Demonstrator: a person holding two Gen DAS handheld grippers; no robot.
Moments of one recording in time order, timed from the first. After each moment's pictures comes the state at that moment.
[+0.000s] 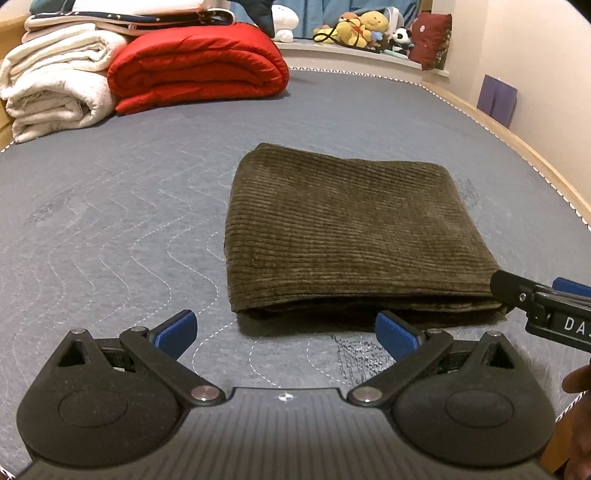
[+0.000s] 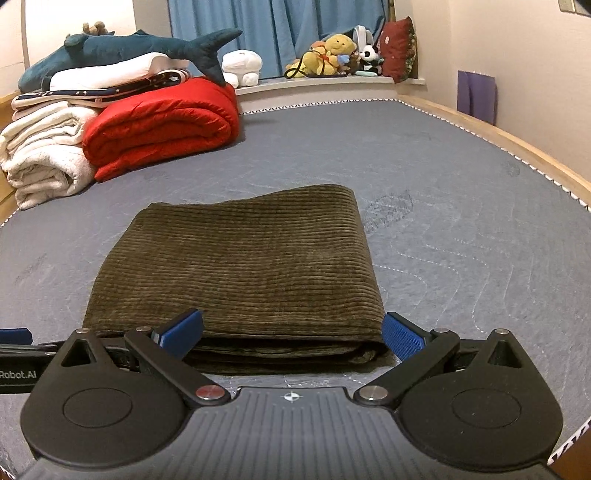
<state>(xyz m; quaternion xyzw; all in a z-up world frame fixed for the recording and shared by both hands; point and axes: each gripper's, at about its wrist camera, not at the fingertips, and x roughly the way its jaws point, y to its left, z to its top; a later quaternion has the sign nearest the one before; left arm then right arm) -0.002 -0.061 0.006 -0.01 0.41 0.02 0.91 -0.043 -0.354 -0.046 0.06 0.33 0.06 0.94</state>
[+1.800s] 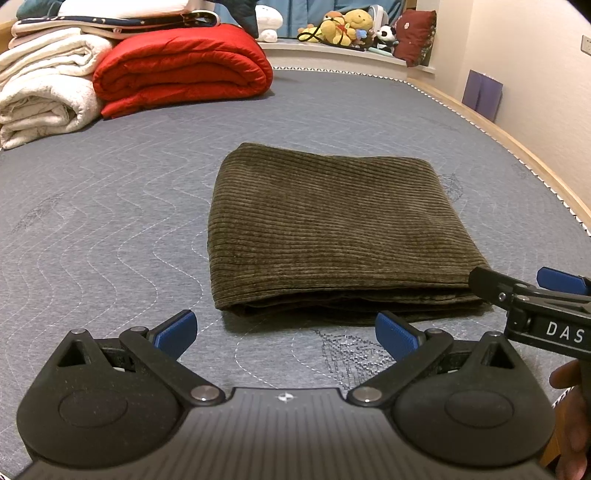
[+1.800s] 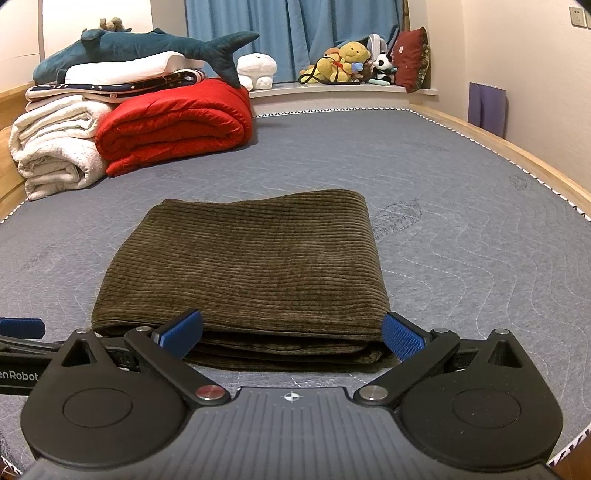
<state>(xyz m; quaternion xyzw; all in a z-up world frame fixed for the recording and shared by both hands) -0.004 -0.064 0.006 0.00 0.41 0.00 0.91 -0.046 -0.345 -0.044 0.05 0.32 0.07 0.94</state>
